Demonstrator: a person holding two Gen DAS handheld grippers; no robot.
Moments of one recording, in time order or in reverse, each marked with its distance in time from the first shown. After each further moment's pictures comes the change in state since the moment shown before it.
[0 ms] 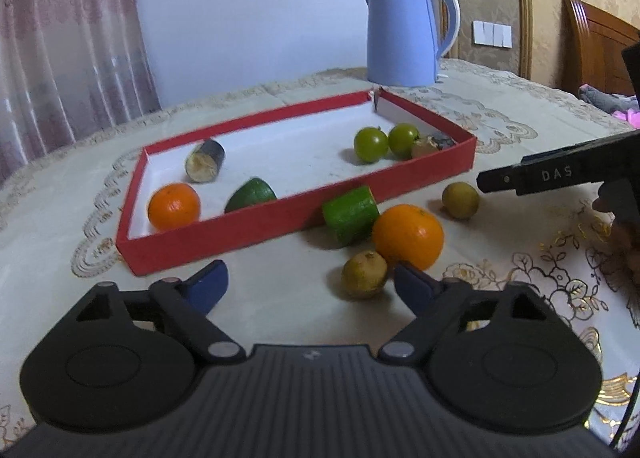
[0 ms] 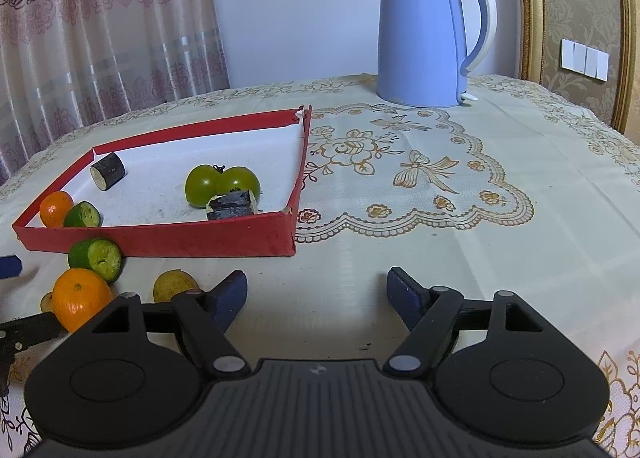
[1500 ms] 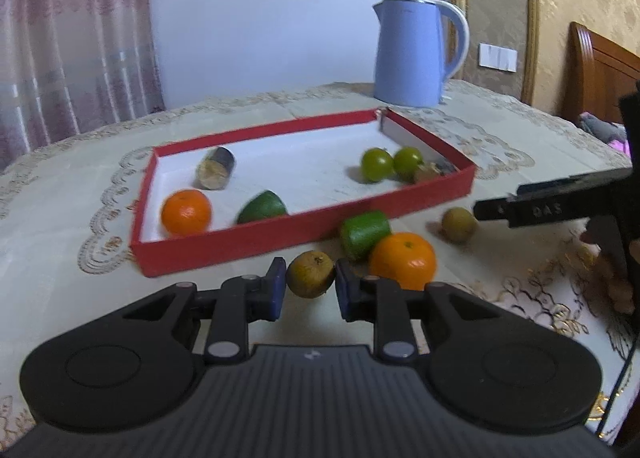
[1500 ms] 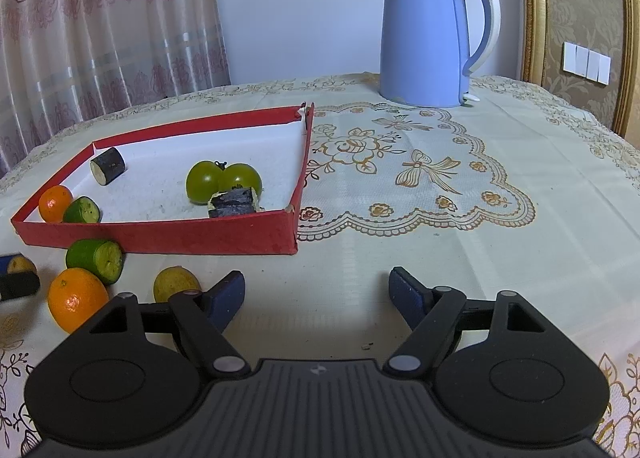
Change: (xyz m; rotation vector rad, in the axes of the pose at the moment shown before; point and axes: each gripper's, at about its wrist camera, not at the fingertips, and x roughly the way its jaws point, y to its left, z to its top) left arm -0.017 0.011 0.007 -0.067 -0.045 0.006; right arm 0.001 0.002 -0.001 -0.012 0.005 -0.005
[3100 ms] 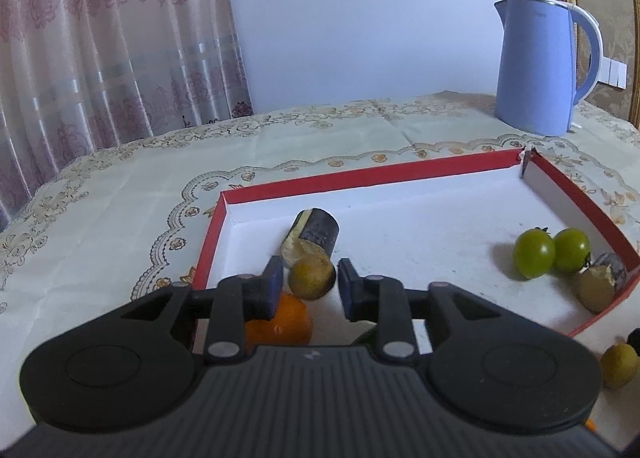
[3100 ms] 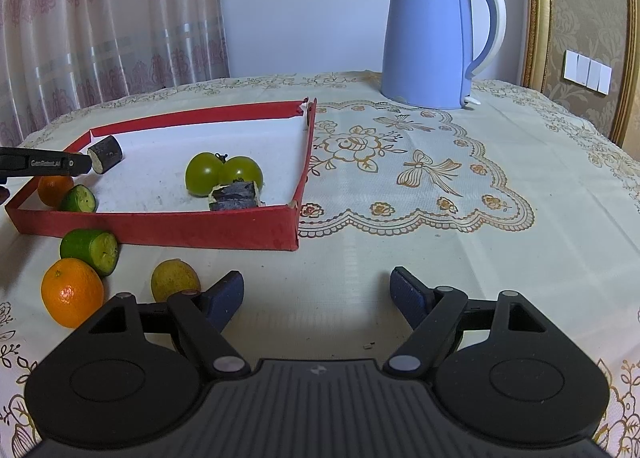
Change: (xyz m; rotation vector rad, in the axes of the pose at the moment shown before) left arm 0.101 0.039 0.066 -0.075 0.027 0.284; right arm 0.001 0.004 0.001 -0.036 0.012 -0.024
